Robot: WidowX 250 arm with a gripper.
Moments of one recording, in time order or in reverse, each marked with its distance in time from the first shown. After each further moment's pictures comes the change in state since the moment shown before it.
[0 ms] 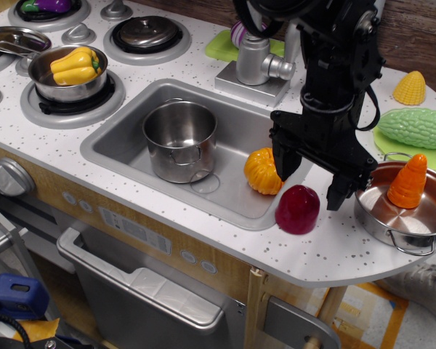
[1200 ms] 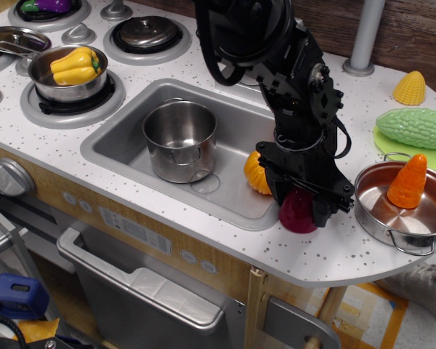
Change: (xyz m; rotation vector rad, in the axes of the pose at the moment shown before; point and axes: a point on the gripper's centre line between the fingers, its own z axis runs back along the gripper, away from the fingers) arm -0.008 0.010 -0.031 -0.043 -0.085 0.006
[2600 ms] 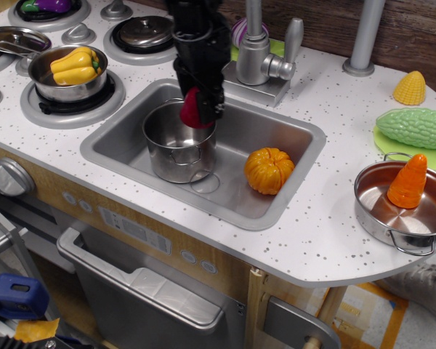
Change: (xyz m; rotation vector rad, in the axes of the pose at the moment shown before) arm 0.039 0.175 0.019 0.090 0.029 -0.345
